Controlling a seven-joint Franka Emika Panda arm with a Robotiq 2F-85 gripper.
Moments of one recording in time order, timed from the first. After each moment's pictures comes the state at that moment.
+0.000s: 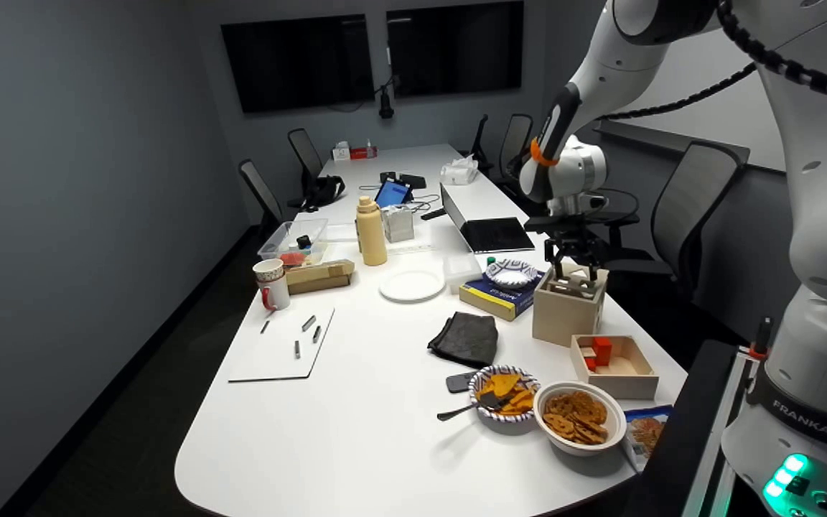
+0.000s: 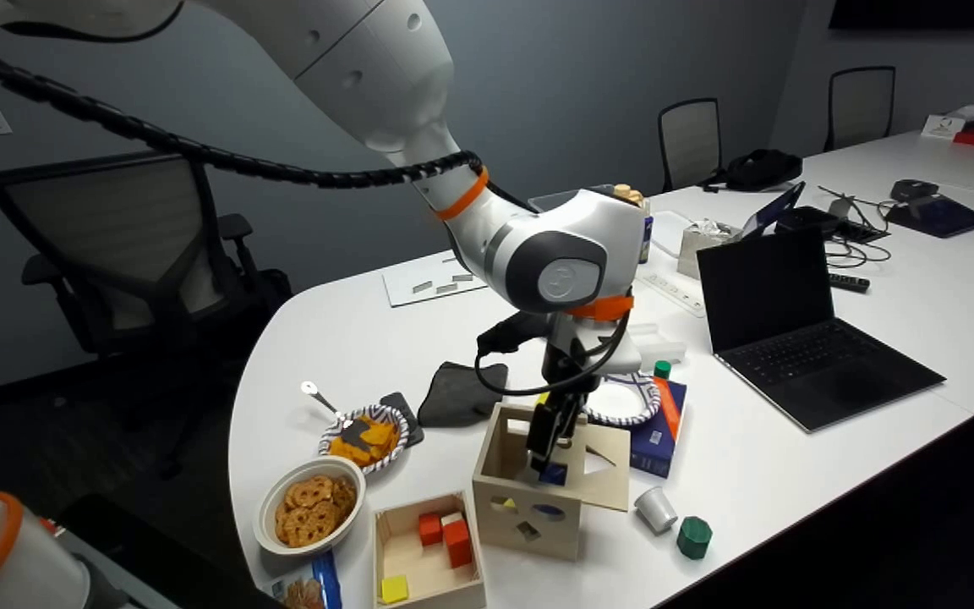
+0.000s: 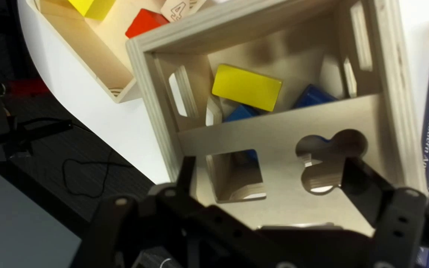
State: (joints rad) arm -0.24 0.49 -0.35 -2.10 0.12 2.31 0.98
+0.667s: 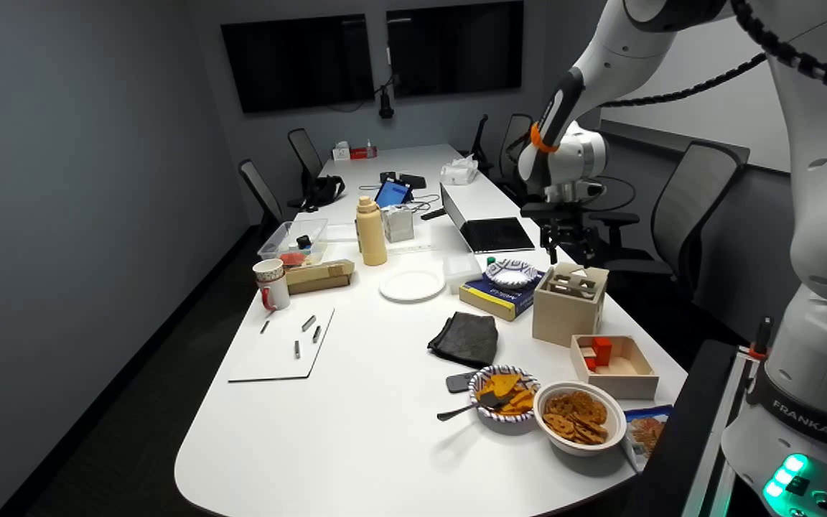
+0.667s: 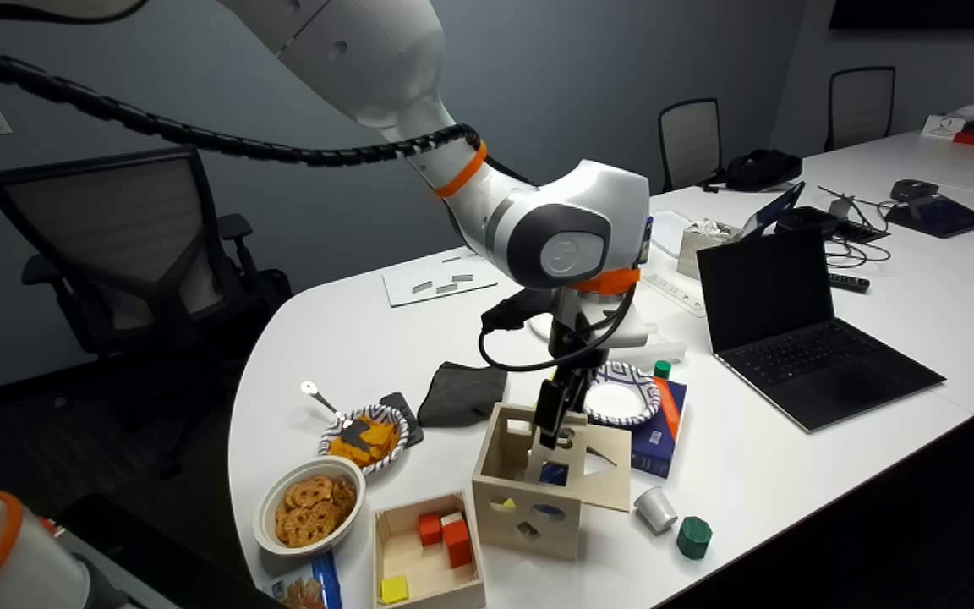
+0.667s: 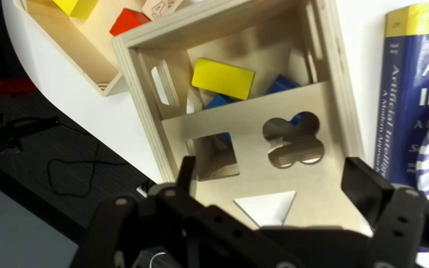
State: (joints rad) arm -0.23 0.44 -0.36 -2.10 0.13 2.31 1.00
